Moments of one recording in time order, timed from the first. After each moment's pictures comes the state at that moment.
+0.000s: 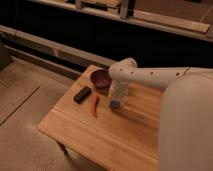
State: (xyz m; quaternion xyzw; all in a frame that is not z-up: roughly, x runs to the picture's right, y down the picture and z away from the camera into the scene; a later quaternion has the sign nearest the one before) arm 0.058 0.049 0.799 -0.20 0.21 0.74 0.60
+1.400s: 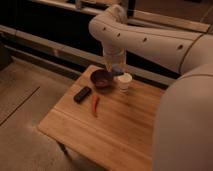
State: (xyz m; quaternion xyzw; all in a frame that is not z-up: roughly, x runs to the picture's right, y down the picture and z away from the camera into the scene) arm 0.061 -0.107 0.695 -0.08 0.23 0.71 0.66
